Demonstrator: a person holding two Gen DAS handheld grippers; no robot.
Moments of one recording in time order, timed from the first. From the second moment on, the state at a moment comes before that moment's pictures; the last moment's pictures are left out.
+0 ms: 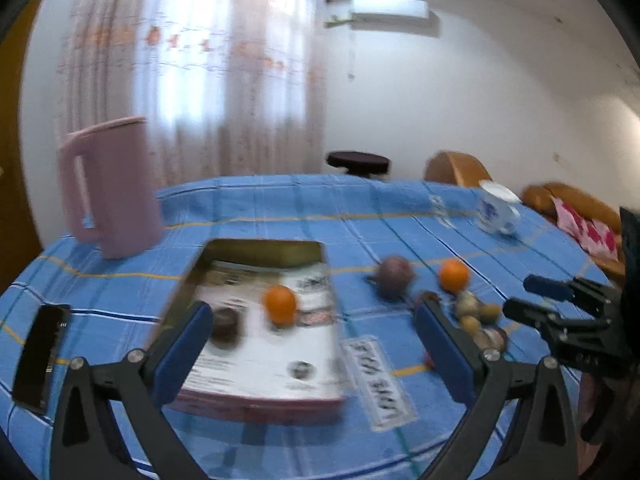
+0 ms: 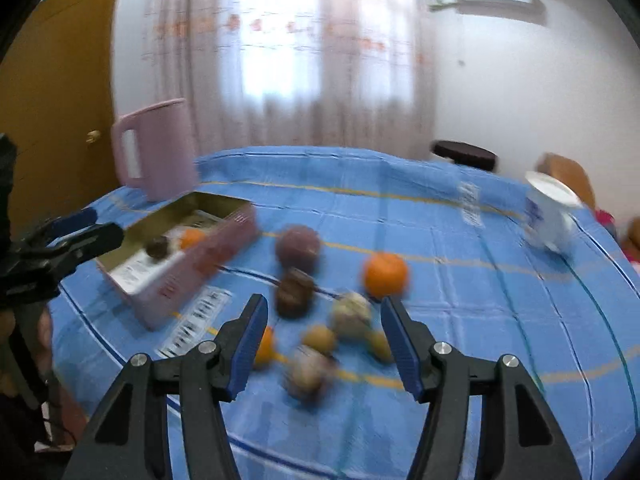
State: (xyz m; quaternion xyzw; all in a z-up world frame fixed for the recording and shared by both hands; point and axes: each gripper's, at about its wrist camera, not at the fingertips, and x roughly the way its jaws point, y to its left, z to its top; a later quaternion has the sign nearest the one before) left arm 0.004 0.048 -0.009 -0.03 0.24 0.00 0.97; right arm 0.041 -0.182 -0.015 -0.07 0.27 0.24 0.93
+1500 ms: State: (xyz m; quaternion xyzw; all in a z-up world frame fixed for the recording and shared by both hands) left arm 0.064 -0.034 -0.056 -0.04 0.36 -0.14 0.92; right arm 0.054 -0.199 -0.044 -0.04 0.30 0.23 0.93
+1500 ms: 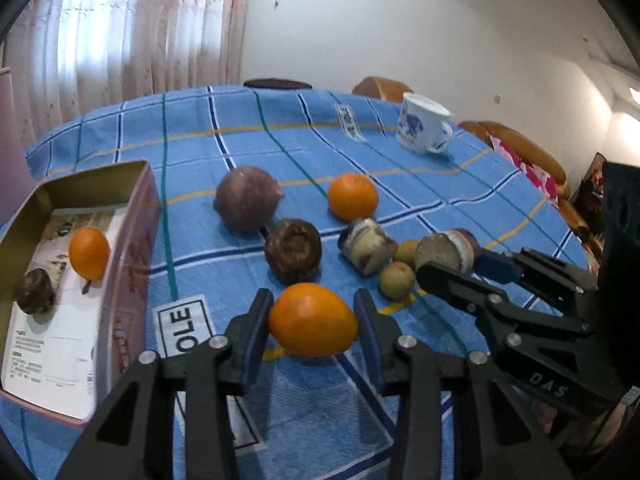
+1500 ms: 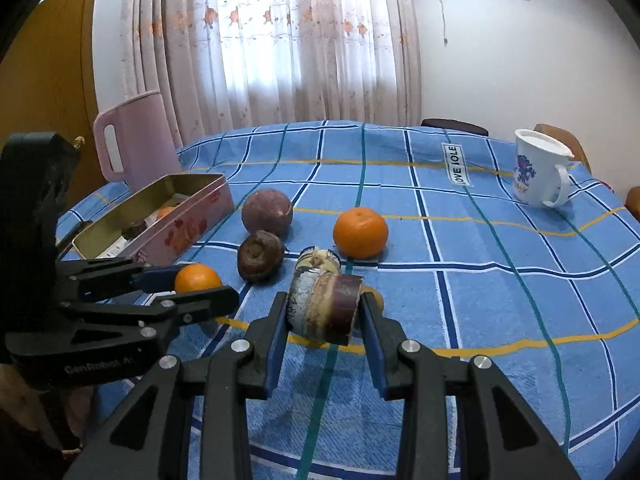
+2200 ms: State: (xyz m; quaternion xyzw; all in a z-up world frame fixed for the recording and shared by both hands) left arm 0.040 -0.021 -0.039 -0.06 0.27 -0.11 0.96; right arm 0.037 -0.200 -0.037 -0.05 0.24 0.26 0.94
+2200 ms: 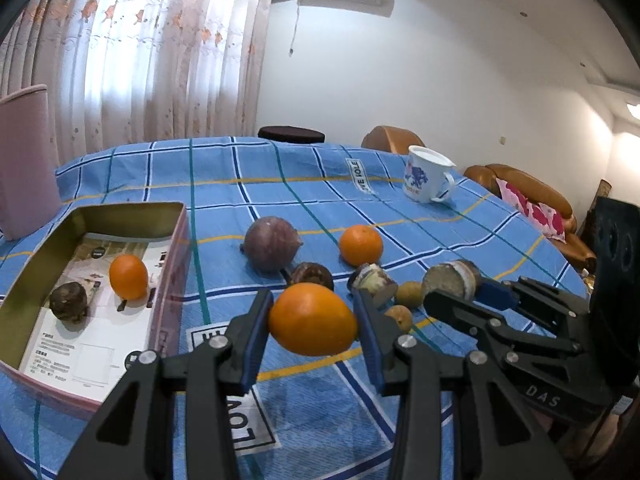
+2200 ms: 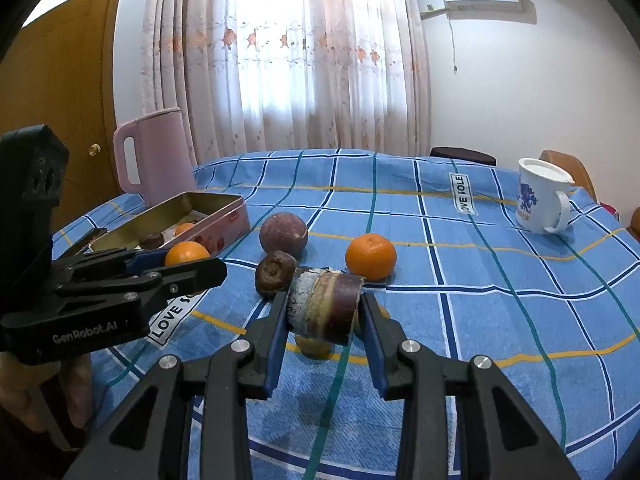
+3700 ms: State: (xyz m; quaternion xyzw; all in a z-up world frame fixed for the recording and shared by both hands) left arm 0.011 -0.027 -0.026 -0.03 0.18 -0.07 0.98; right arm 0.011 -0.205 -0.029 -0.05 0.16 0.26 0.95
